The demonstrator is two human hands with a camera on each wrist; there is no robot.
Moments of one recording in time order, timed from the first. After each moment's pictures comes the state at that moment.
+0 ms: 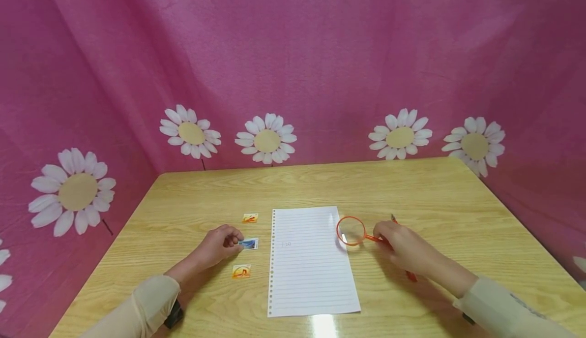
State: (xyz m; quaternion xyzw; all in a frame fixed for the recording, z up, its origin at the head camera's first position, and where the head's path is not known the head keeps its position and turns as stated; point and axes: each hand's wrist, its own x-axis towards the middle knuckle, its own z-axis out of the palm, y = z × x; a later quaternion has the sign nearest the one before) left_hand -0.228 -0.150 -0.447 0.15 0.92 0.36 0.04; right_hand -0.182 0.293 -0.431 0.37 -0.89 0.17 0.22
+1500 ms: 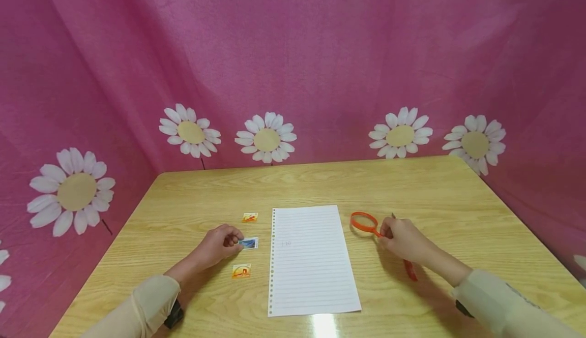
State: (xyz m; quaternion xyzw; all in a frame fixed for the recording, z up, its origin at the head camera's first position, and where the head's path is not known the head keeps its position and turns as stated) left_hand -0.227 -0.153 -0.448 0.18 0.92 0.36 0.03; right_hand -0.187 0.291 -0.422 0.17 -0.95 0.25 0.03
